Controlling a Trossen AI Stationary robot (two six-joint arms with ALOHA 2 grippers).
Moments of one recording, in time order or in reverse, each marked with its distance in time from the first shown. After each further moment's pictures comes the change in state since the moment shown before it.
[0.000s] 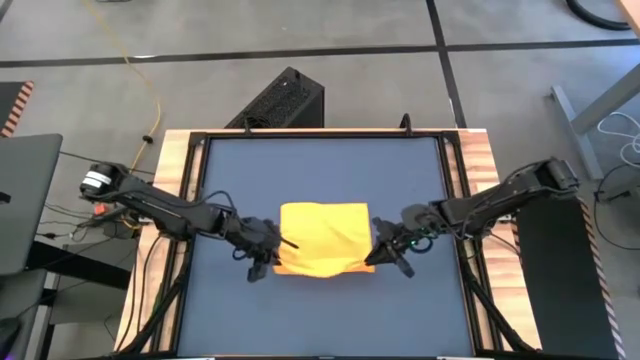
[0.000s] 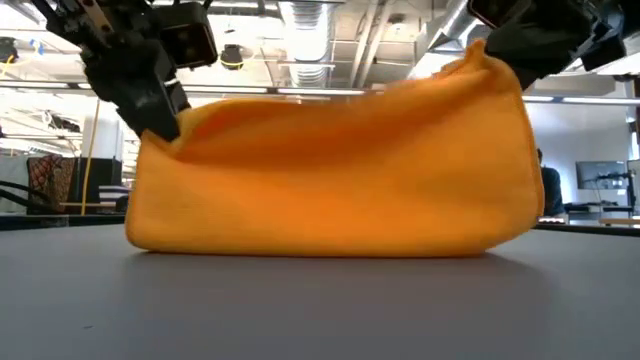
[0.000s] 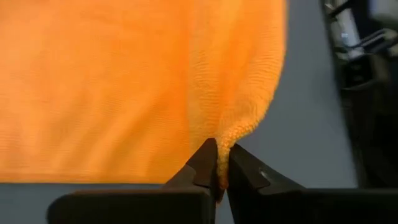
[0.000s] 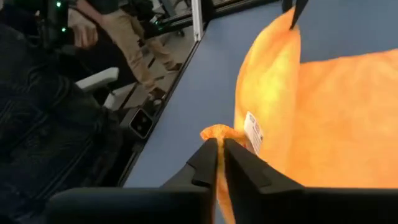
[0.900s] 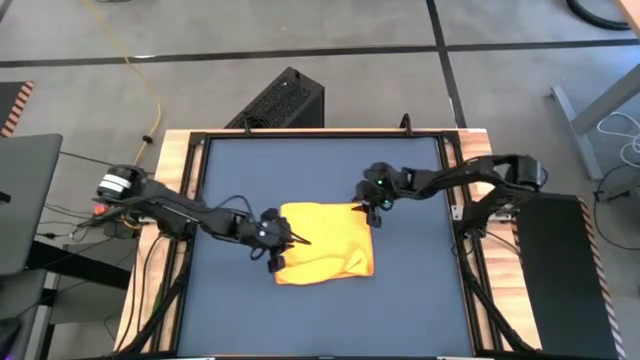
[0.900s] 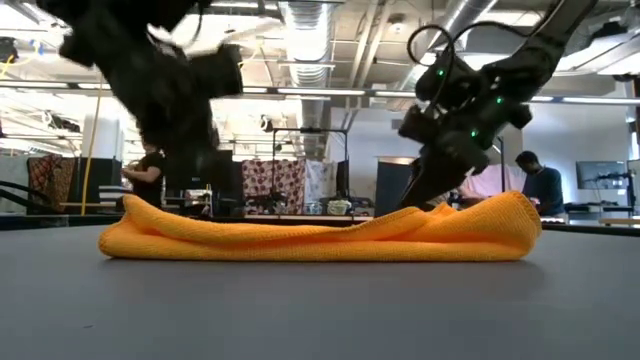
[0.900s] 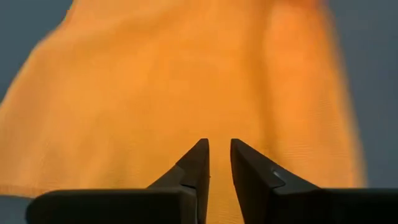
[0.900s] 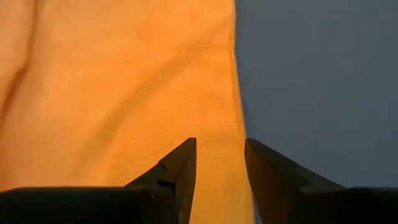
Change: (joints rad) left arm 0.037 0.197 0.000 0.127 -0.344 0.078; right arm -0.530 0.364 0.102 -0.129 0.079 -0.549
